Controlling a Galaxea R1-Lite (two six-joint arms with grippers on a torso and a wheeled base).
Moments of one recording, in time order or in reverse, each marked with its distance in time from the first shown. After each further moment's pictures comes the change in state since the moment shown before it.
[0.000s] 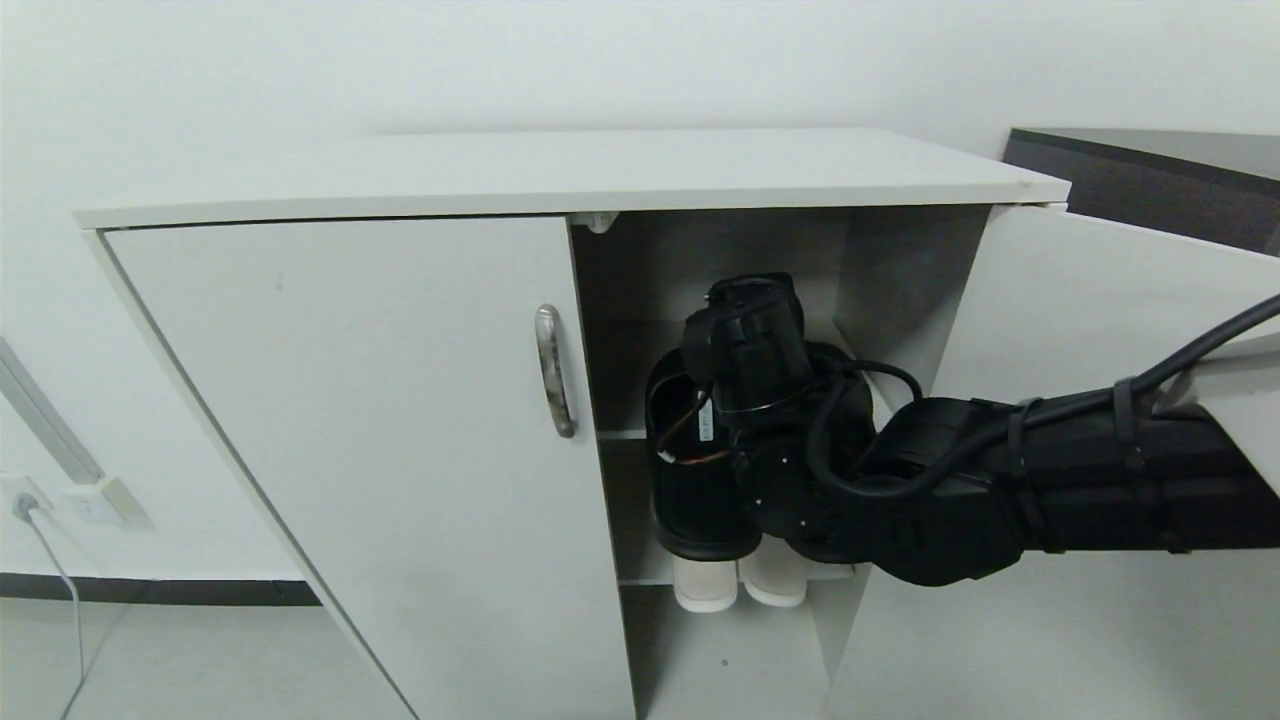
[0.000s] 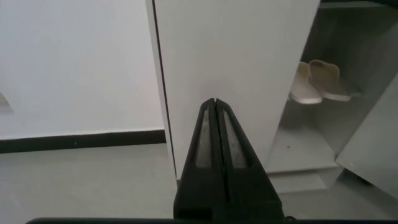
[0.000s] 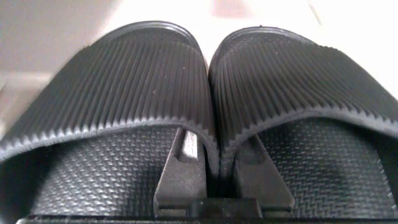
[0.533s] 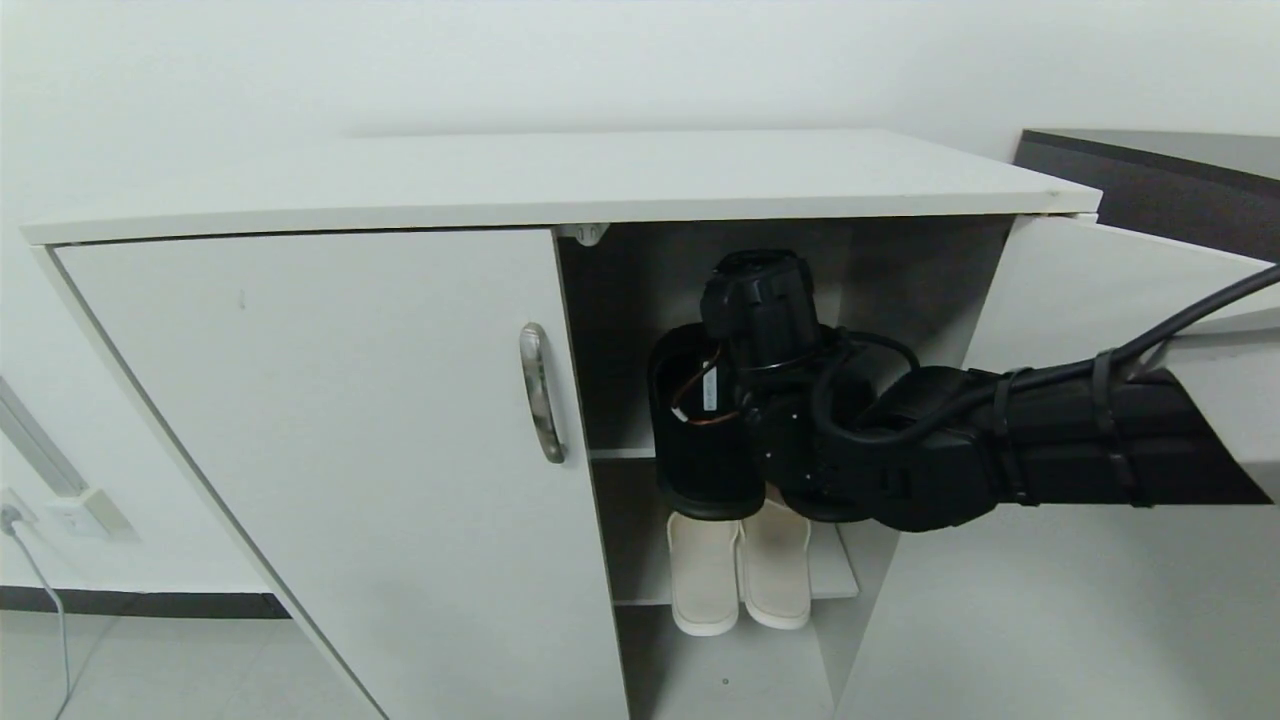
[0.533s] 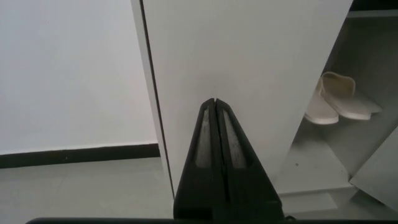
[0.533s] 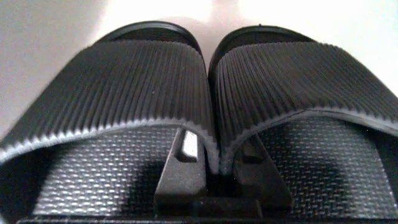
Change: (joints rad) left arm 0.000 0.000 0.000 0.000 0.001 -0.004; right arm -0.057 0.038 -0.097 0.003 0.090 -0.026
